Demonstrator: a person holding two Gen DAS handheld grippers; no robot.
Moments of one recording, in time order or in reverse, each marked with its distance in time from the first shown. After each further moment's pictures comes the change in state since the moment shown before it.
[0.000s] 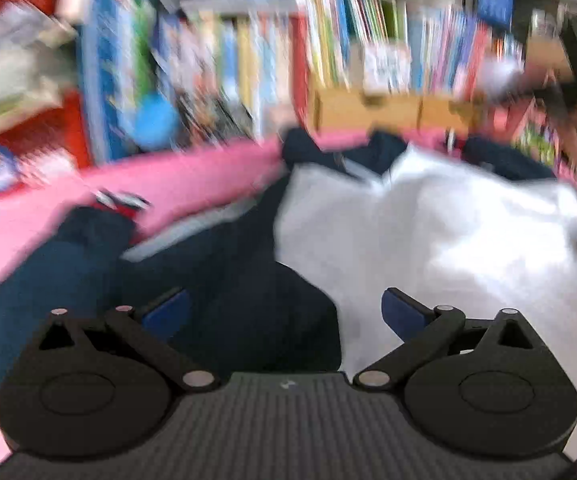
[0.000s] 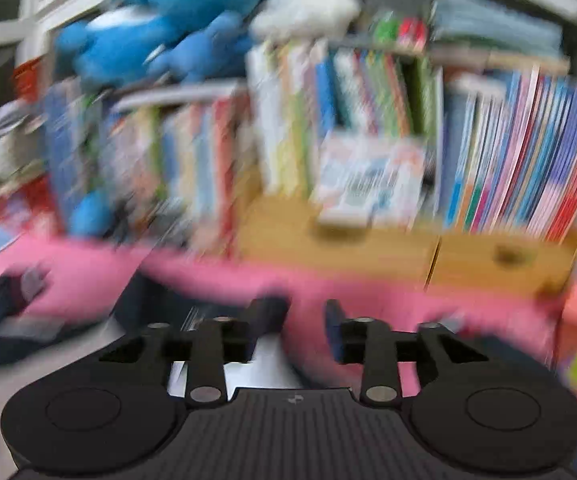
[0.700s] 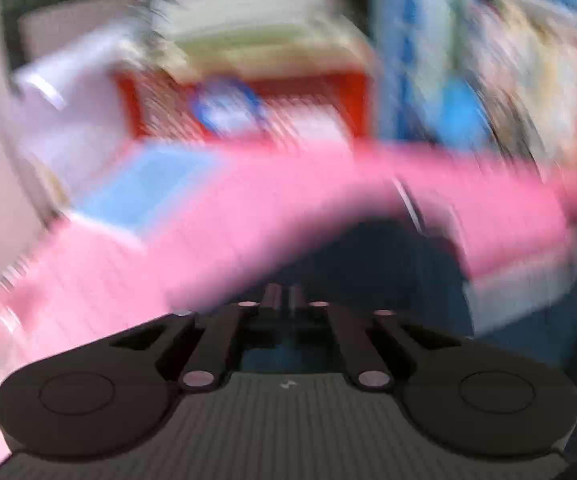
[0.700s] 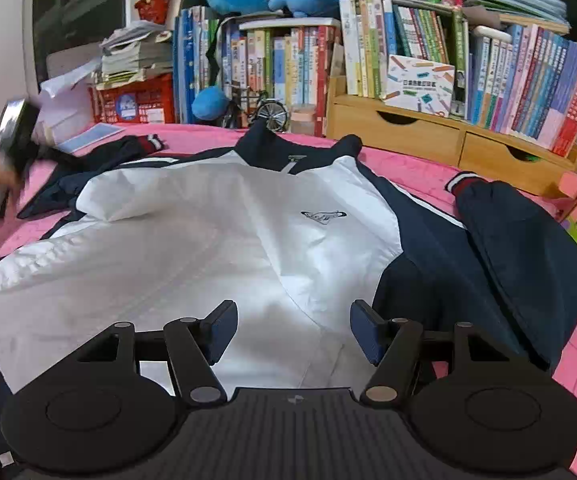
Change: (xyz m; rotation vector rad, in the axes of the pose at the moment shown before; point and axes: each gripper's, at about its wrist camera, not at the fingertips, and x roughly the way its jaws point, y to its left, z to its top) left arm 0.027 0.147 0.066 -0.343 0.001 0.551; right arm -0.140 0.024 -0.136 -0.102 0.076 0.103
